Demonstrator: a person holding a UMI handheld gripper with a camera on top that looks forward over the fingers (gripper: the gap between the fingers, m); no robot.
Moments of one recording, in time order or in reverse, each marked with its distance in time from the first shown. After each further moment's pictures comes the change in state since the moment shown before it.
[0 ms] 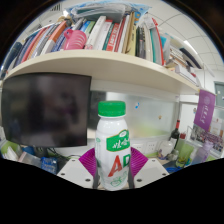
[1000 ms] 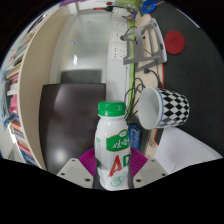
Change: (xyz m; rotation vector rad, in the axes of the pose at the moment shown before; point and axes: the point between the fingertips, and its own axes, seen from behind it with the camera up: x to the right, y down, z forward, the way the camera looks) arm -0.247 0.096 -0.052 -0.363 -0.334 1.542
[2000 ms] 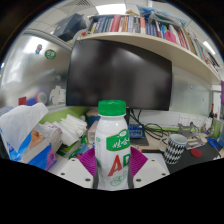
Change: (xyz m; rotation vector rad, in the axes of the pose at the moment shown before) arm 0.078 0.141 -0.056 0.049 0.085 -1.614
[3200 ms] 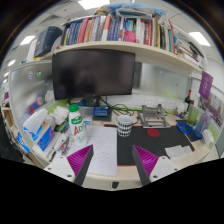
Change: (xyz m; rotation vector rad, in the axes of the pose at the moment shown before) arm 0.168 -0.006 -0.205 -0.330 0.138 0.064
